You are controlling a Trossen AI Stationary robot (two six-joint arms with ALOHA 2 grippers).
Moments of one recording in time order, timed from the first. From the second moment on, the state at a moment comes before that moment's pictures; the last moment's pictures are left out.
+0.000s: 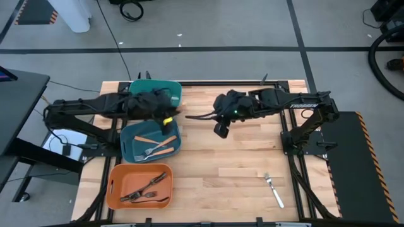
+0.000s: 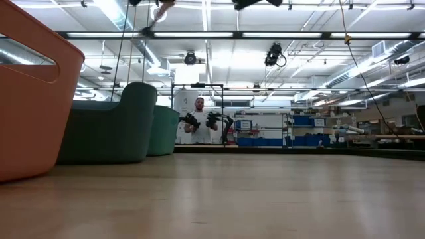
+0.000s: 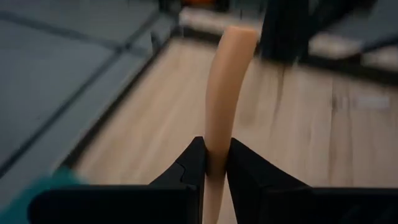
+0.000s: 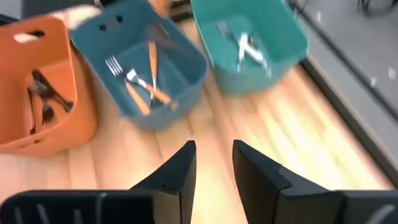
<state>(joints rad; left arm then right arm) 0.00 1.22 1.36 -0.68 -0.34 -0.21 0.06 1.58 1.75 -0.94 0.29 0.33</state>
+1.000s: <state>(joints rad) -0.14 1.23 0.87 -1.09 -0.16 -0.53 0.47 1.58 1.47 -1.32 0.21 1.39</state>
